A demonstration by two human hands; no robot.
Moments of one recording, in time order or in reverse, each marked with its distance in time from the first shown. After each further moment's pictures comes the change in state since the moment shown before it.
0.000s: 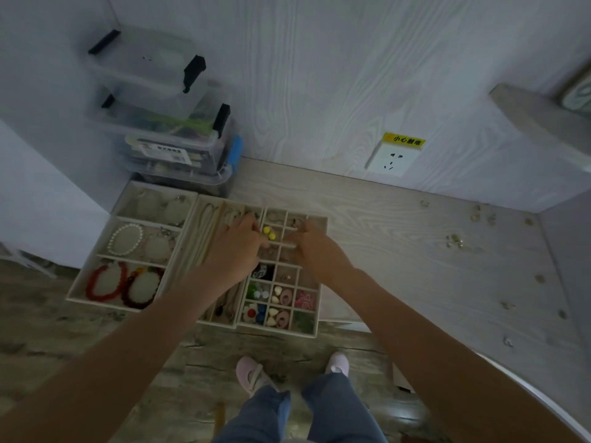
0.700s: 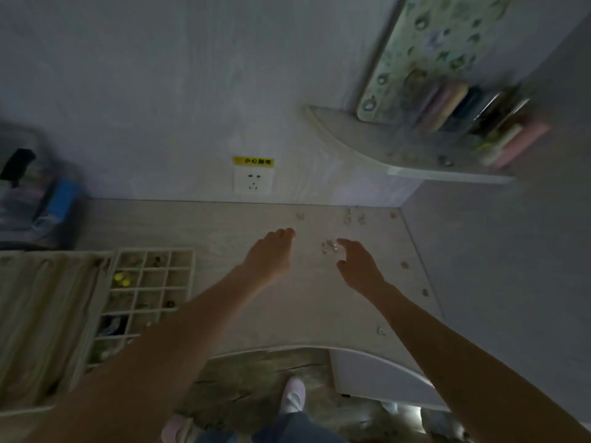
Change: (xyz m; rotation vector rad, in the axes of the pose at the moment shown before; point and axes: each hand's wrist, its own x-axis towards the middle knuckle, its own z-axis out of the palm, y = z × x) left_hand 0.113 0.252 0.031 -0.145 -0.080 0.276; right_hand -0.132 0.247 -0.079 0.187 0.267 0.569
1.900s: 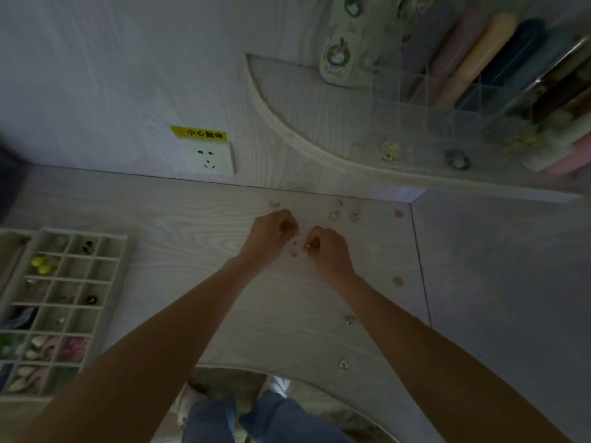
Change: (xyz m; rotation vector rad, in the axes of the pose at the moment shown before) left_hand 0.105 0.046 0.059 -0.518 0.258 -0.224; right_hand 0.105 0.062 0.023 0.181 -0.013 -0.183
